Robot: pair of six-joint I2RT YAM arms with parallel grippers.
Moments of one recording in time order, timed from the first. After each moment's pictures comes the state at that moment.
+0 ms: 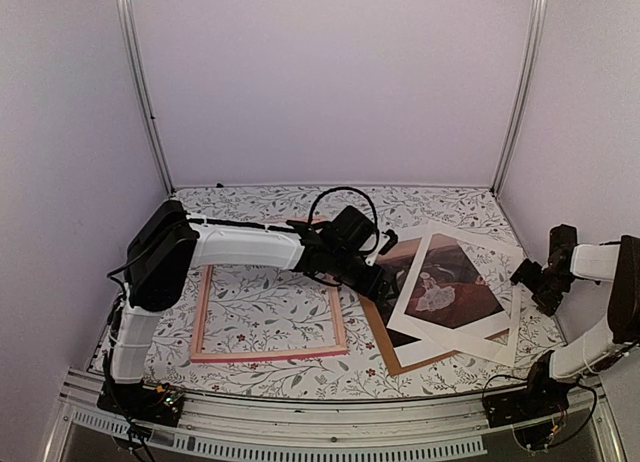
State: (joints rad) left arm -1.01 2.22 1.68 -0.29 0.19 -0.31; right arm -0.32 1.37 0.61 -0.38 -0.04 0.54
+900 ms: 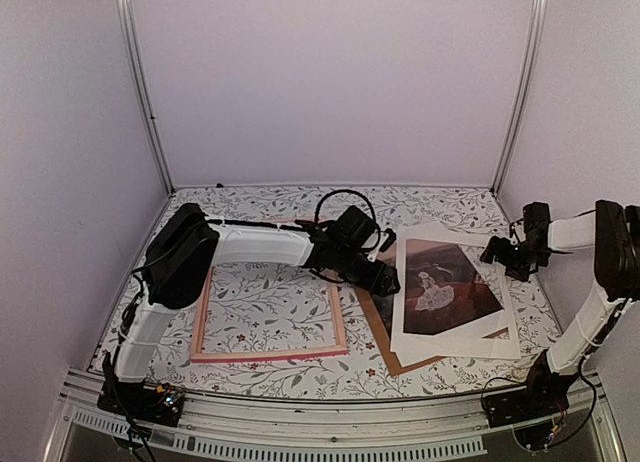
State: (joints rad) left arm -0.96 2.34 1.79 -0.30 0.24 -0.35; right arm -0.17 1.66 0.83 -0.22 -0.21 0.33
